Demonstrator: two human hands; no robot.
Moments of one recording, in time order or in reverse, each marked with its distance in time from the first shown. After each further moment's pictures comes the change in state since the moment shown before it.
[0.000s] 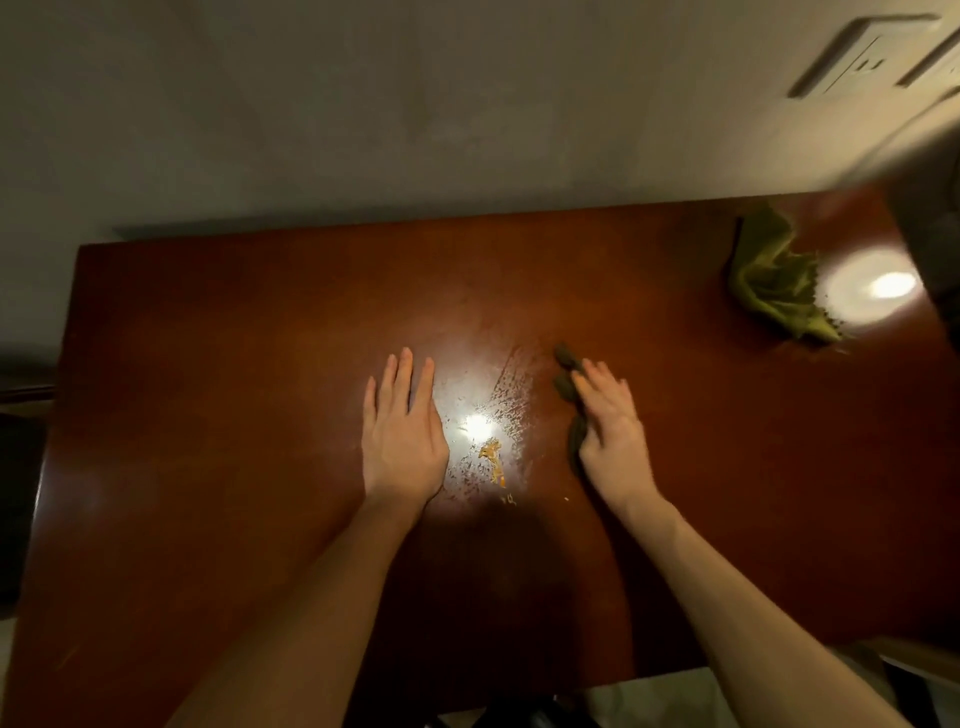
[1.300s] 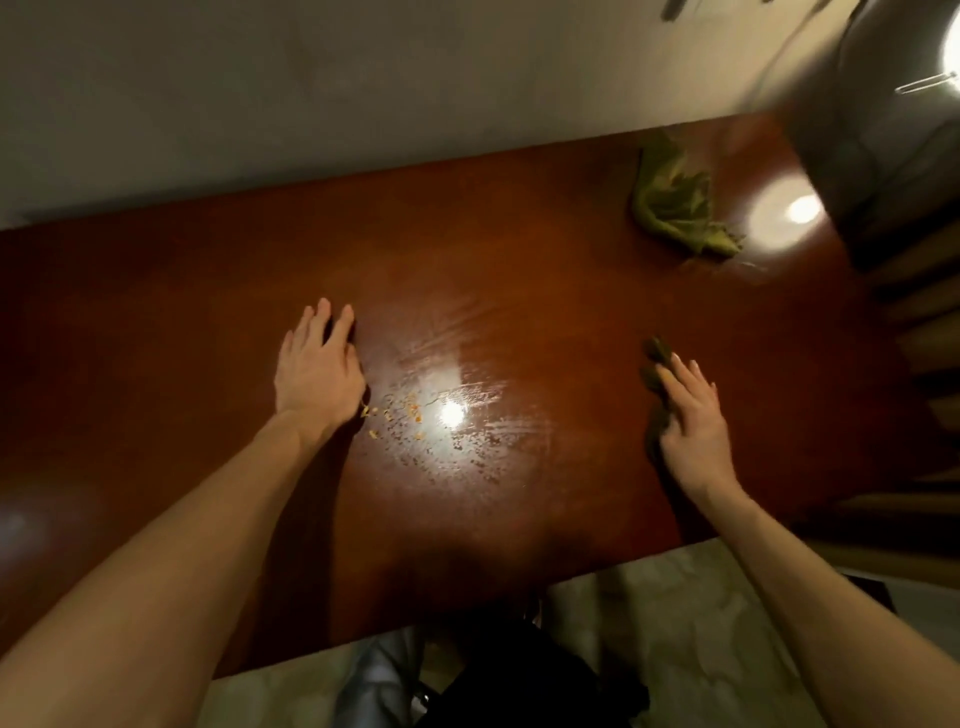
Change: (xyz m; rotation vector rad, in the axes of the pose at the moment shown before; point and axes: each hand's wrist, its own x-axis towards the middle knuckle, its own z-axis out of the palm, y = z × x) left_hand 0.008 0.009 -0.027 0.023 -0.213 -0.026; right_hand -0.108 0.123 -0.109 -0.094 0.084 0.315
